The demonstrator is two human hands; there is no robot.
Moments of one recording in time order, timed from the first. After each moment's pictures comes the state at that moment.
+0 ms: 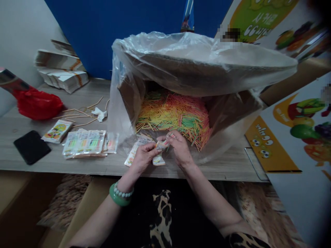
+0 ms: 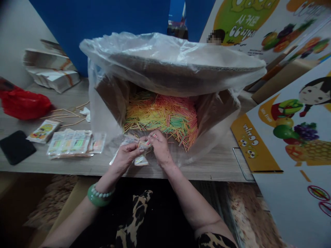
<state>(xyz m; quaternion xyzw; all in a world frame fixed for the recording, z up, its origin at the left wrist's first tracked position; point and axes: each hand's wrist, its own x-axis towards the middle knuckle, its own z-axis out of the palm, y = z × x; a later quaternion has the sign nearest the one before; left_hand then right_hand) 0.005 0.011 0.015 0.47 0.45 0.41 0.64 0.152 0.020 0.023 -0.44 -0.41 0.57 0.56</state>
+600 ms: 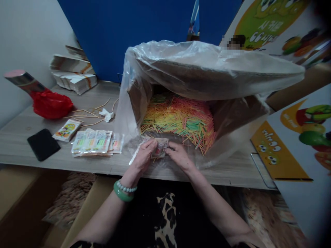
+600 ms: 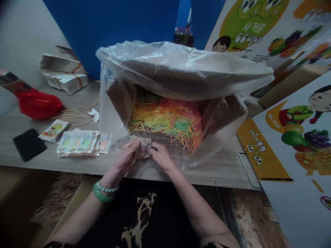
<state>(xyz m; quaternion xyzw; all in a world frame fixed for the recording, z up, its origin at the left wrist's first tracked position) -0.006 0.022 -0.002 0.40 0.39 0.50 0.67 0.163 0.021 -0.006 -0.51 -0.59 0.49 0.40</state>
